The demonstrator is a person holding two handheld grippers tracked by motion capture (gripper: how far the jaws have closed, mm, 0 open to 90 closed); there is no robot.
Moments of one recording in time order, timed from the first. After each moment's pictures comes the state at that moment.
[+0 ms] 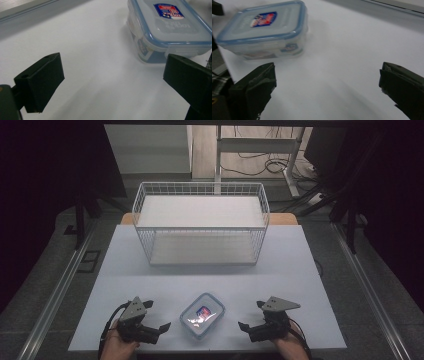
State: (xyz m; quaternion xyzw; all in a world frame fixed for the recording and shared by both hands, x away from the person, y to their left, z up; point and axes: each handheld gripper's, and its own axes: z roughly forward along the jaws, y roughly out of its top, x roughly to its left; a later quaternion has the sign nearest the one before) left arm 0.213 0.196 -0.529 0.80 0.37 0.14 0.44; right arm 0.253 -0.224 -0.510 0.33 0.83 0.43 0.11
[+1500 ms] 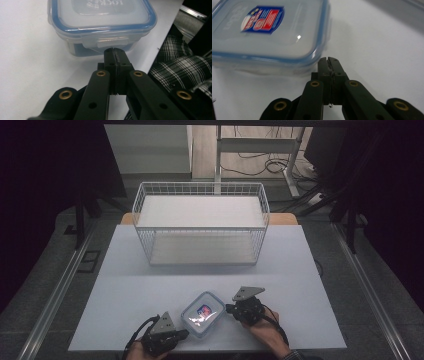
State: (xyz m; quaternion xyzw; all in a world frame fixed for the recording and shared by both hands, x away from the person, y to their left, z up) left arm 0.192 0.126 -0.534 0.85 0.33 0.06 0.41; right arm 0.287 -0.161 -0.517 0.27 0.89 0.36 0.09
